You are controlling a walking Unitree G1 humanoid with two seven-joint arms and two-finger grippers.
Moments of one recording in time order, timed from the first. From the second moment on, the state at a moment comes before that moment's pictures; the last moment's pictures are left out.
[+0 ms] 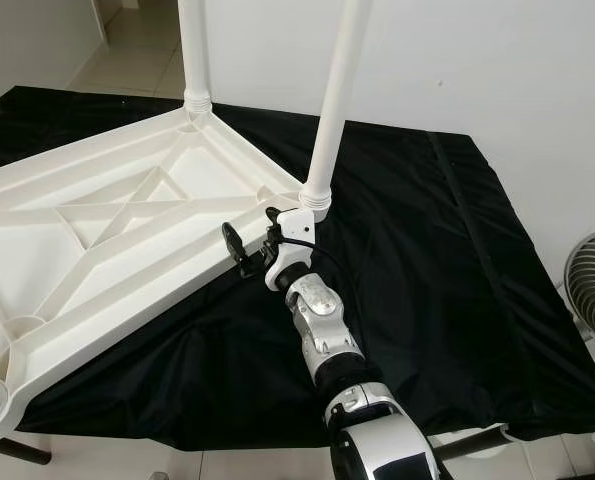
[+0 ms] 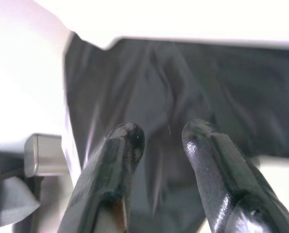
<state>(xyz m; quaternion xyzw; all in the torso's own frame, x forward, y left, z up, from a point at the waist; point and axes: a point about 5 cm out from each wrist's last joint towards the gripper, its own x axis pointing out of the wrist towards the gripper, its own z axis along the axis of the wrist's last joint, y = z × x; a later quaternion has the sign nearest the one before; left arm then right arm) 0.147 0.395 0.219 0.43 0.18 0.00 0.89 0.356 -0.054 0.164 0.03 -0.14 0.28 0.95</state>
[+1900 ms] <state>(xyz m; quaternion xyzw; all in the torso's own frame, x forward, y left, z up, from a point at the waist) 0.277 0.140 0.206 0.04 -0.06 -0.20 0.98 0.350 -0.120 0.155 -0.03 -0.12 0.10 0.99</state>
